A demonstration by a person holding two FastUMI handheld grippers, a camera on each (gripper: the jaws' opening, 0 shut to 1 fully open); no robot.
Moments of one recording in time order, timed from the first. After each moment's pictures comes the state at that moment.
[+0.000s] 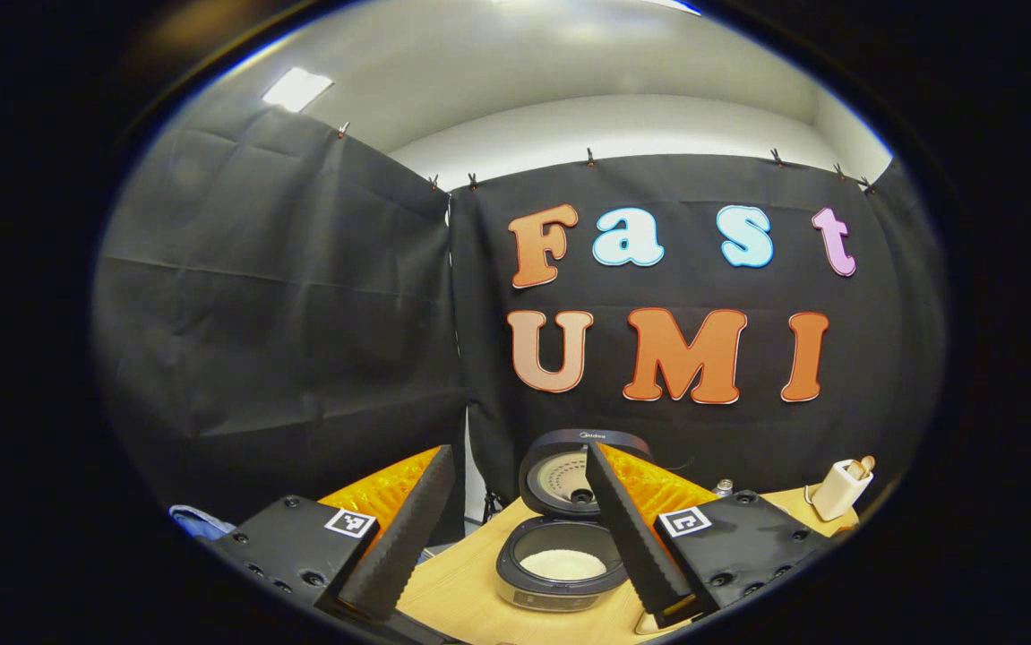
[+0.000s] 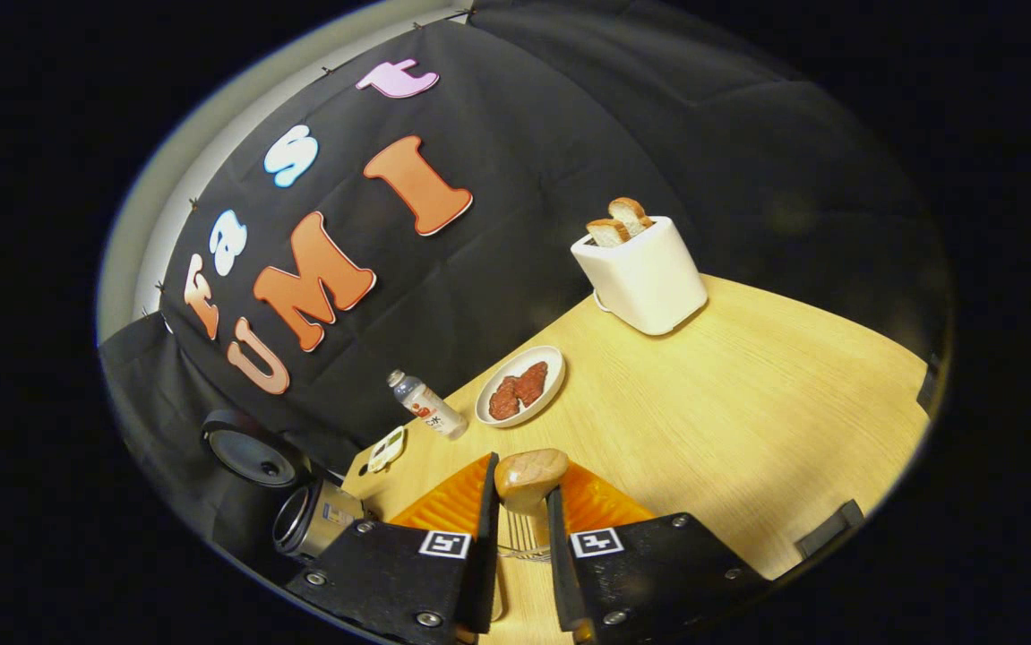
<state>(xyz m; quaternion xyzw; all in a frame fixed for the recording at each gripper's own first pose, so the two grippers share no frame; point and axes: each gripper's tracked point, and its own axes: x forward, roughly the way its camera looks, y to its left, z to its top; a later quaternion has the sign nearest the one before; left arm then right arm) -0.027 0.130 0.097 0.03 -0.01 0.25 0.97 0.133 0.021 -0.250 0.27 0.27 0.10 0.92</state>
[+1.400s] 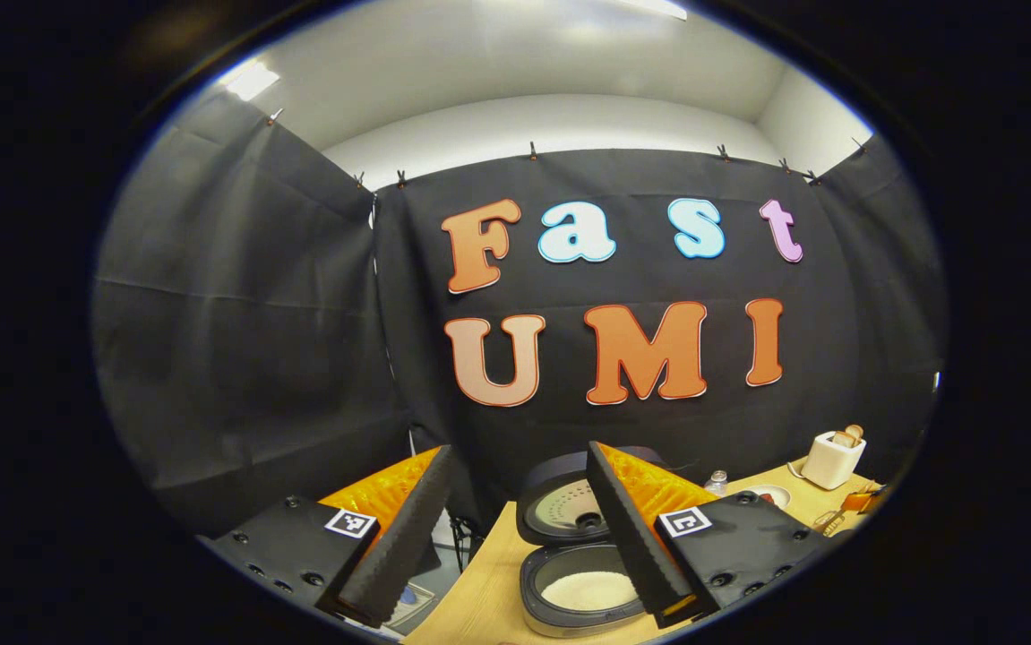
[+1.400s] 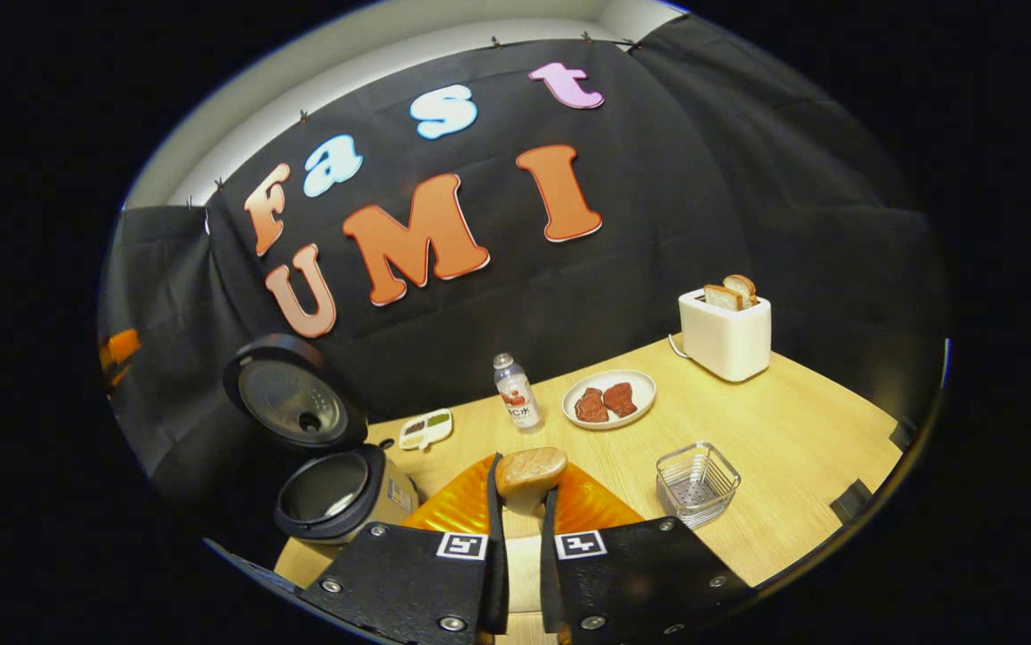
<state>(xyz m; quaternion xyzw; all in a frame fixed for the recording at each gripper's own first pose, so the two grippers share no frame) 0.065 0.214 0.099 0.07 -0.01 0.10 0.99 0.060 0.200 -0.172 0.10 0.21 0.11 0.97</state>
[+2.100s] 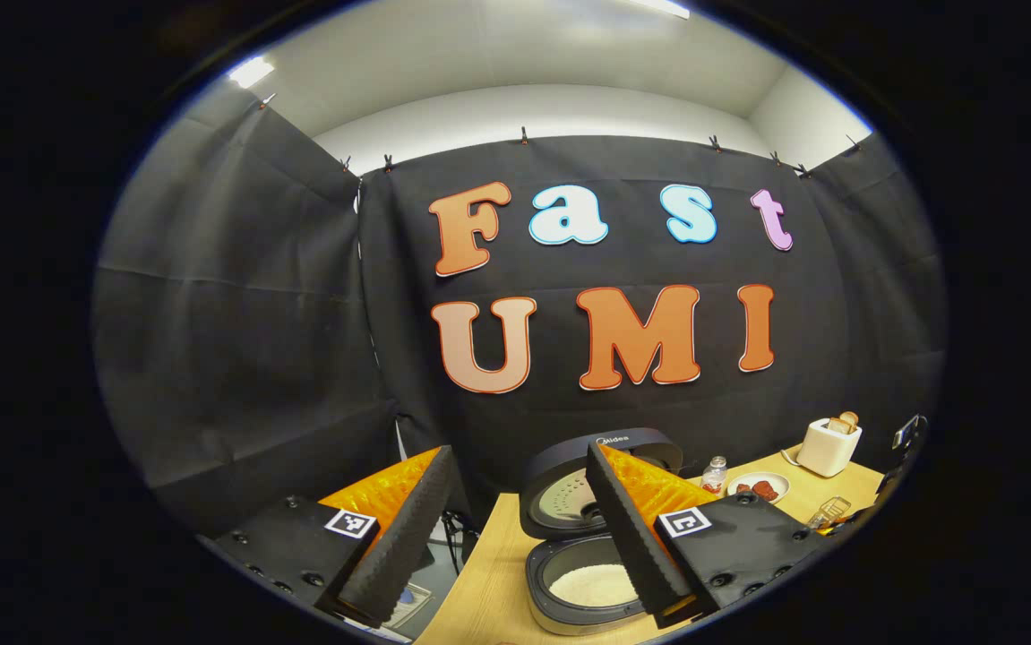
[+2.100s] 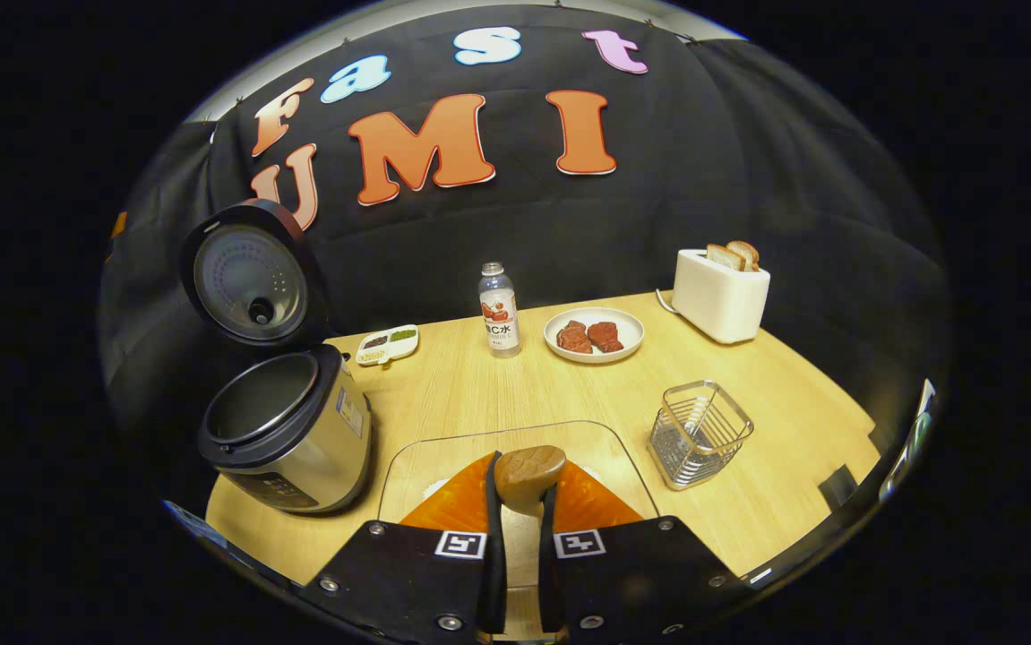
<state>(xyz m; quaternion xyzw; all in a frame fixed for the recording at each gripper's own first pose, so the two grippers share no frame) 0.081 0.235 0.076 0.08 0.01 0.08 0.99 0.033 0.228 -0.248 0.03 0.30 0.09 0.95</state>
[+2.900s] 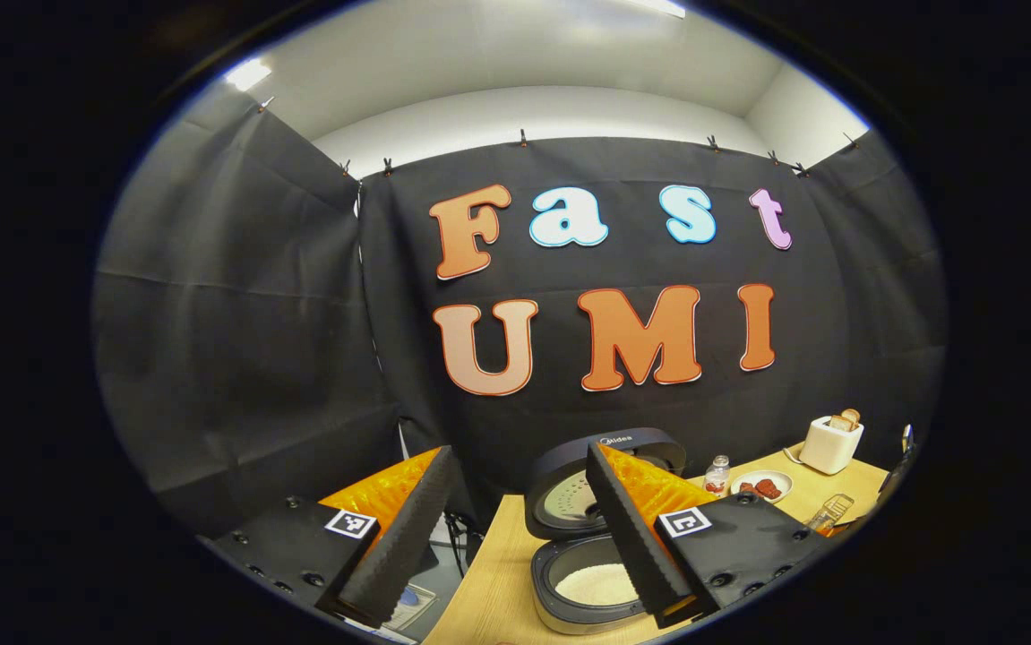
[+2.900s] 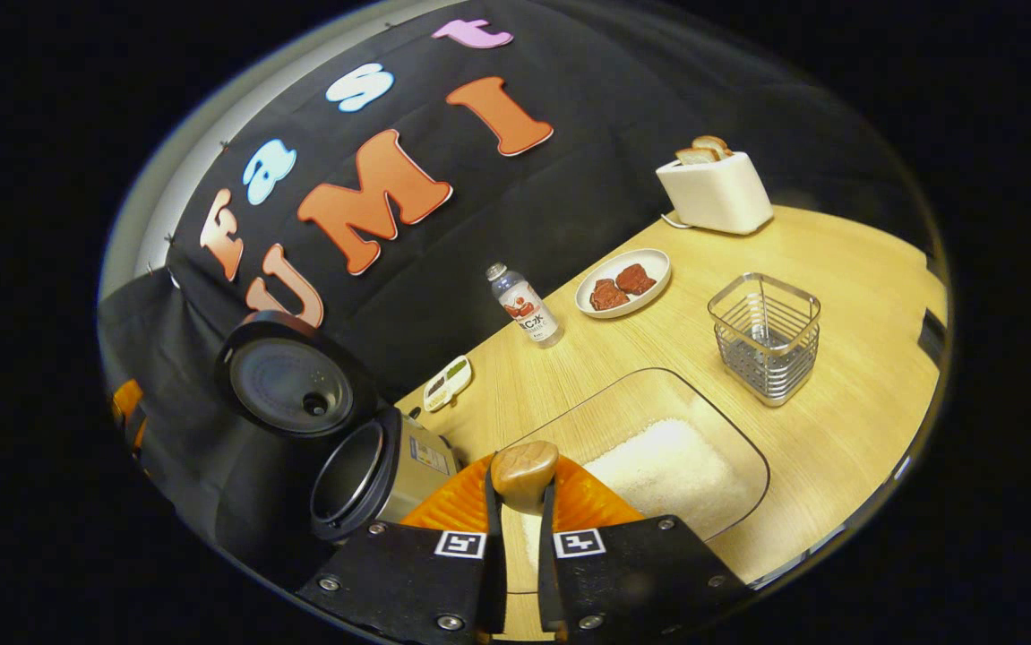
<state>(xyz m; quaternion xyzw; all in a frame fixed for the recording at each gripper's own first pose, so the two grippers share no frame) 0.077 0.232 0.079 0.08 0.01 0.08 0.99 0.033 0.254 -0.257 0.30 0.32 0.10 0.90</state>
